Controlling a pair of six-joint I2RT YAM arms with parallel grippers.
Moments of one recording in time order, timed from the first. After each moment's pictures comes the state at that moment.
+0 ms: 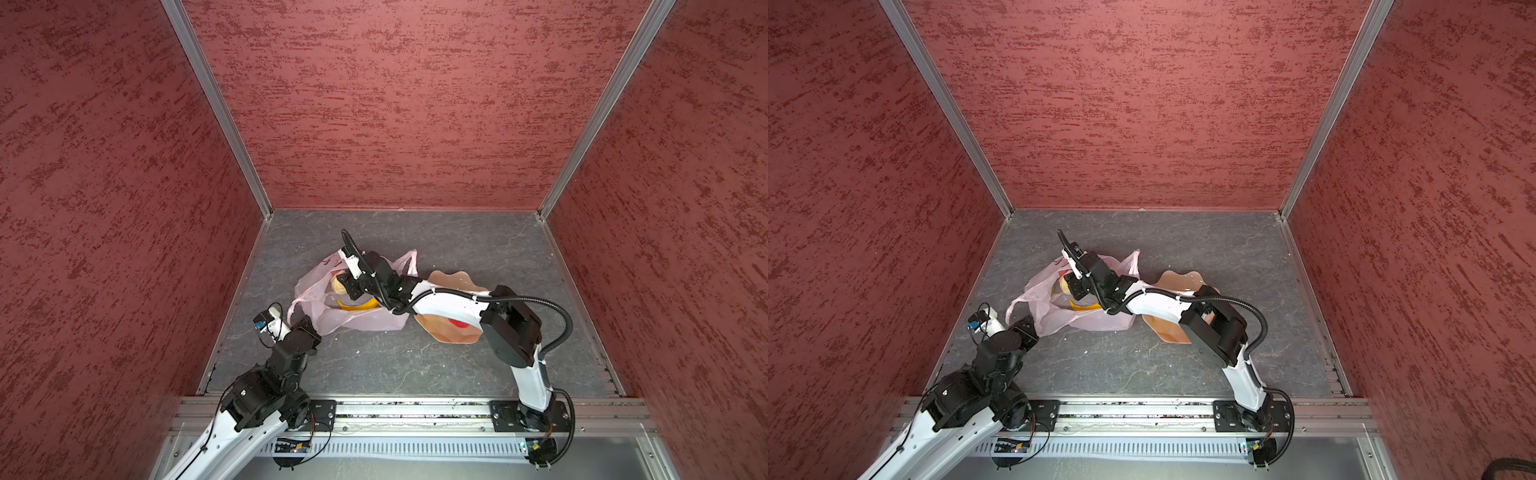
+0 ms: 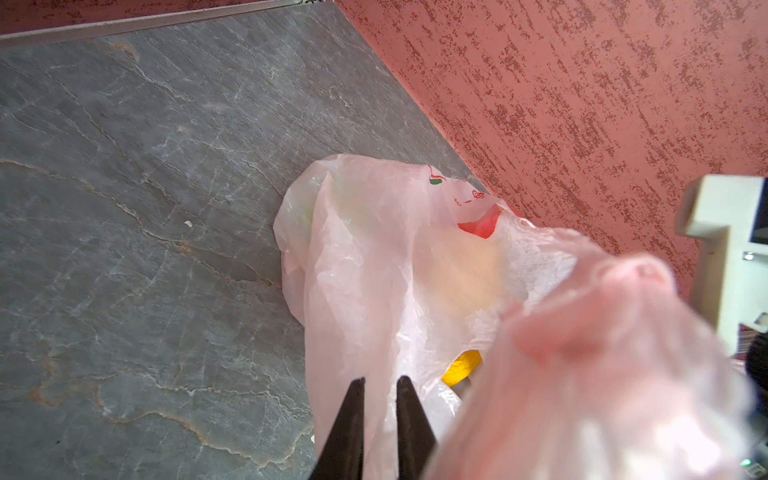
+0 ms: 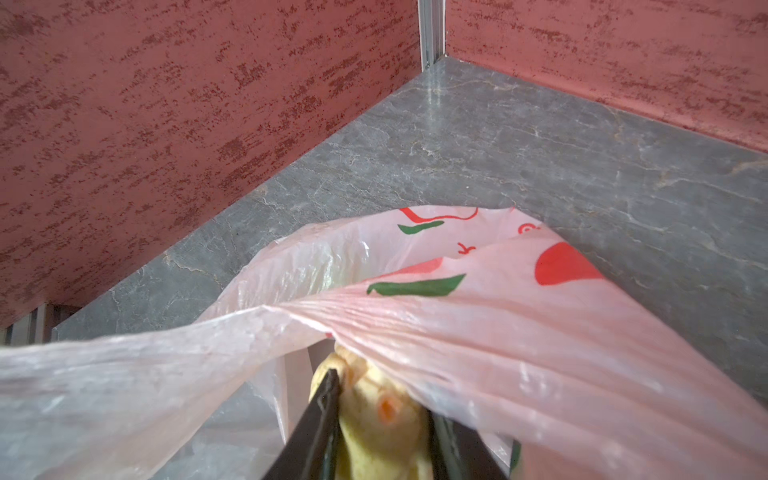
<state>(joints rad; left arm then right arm) -0.67 0.20 0.41 -0.79 -0.65 -1.13 0.98 2.05 1.54 0.08 0.02 0.23</state>
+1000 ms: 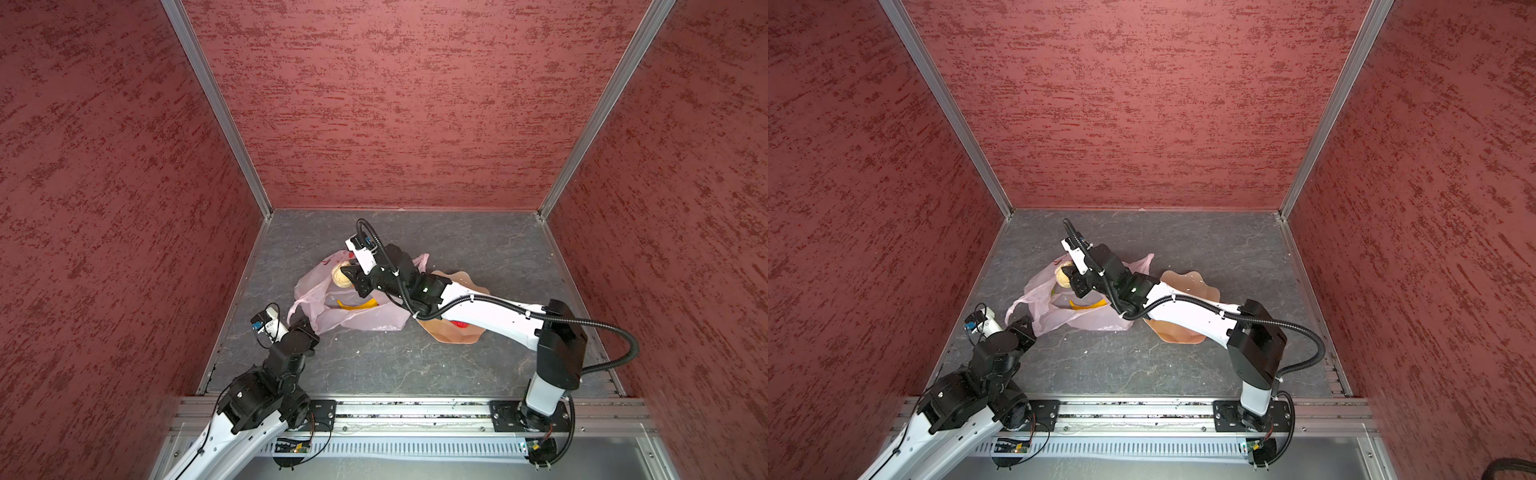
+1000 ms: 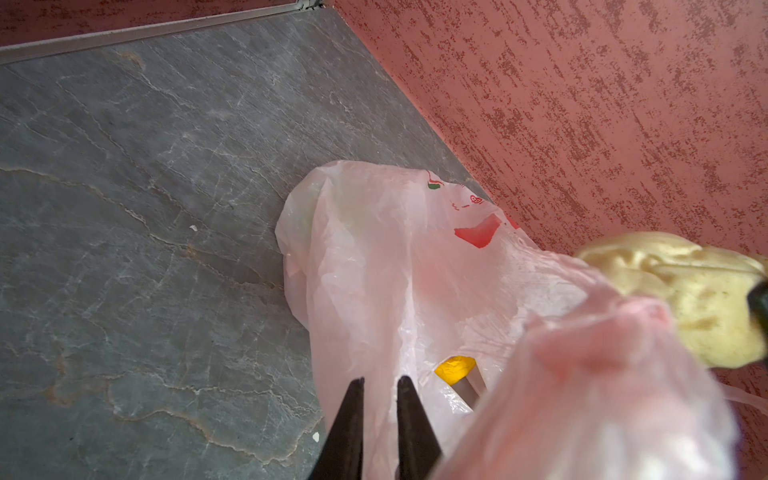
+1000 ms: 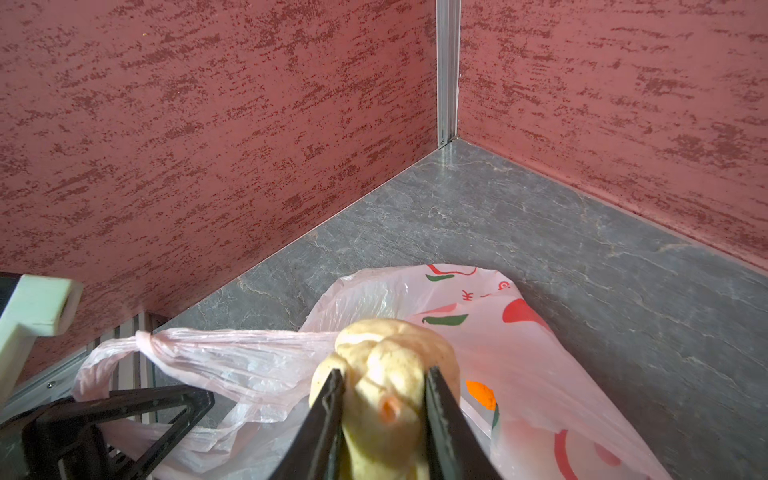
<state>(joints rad) -0.67 0.19 0.44 -0.81 -0.65 -1.12 1.02 1.76 1.45 0.00 0.03 0.19</state>
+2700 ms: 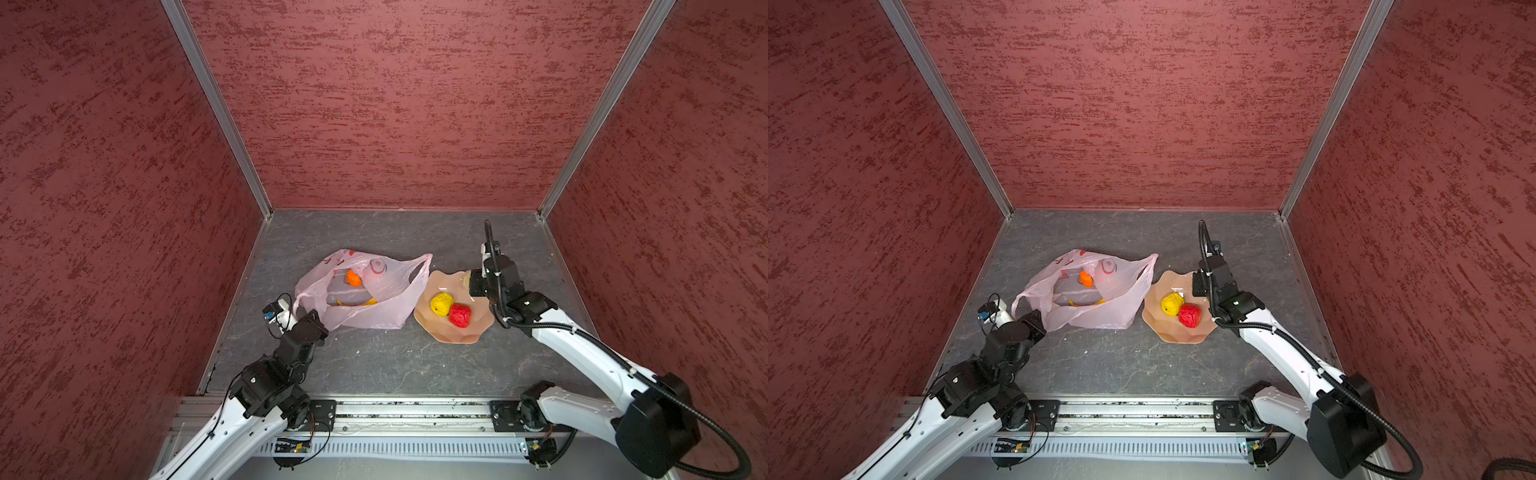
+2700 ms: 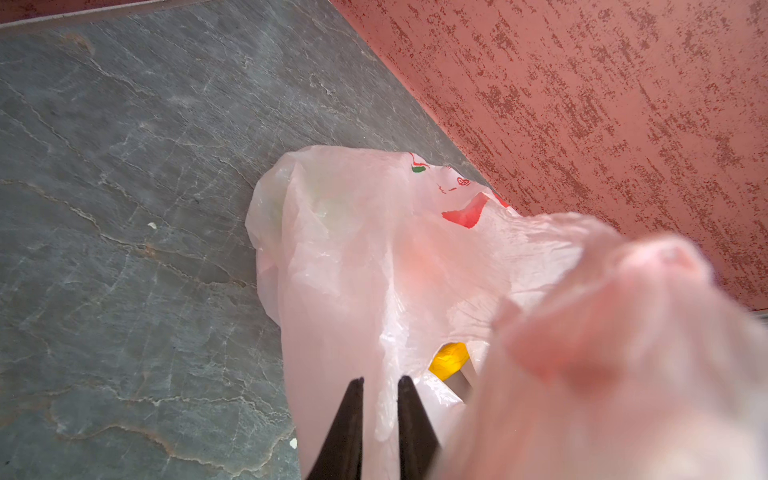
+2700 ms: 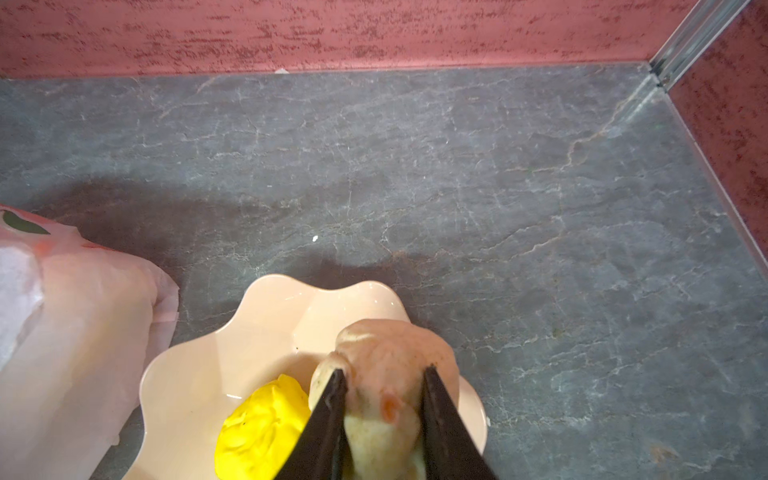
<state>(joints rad) -0.67 0.34 0.44 -0.69 -0.62 -1.10 0.46 1.16 0.78 -0.29 0.28 0.32</state>
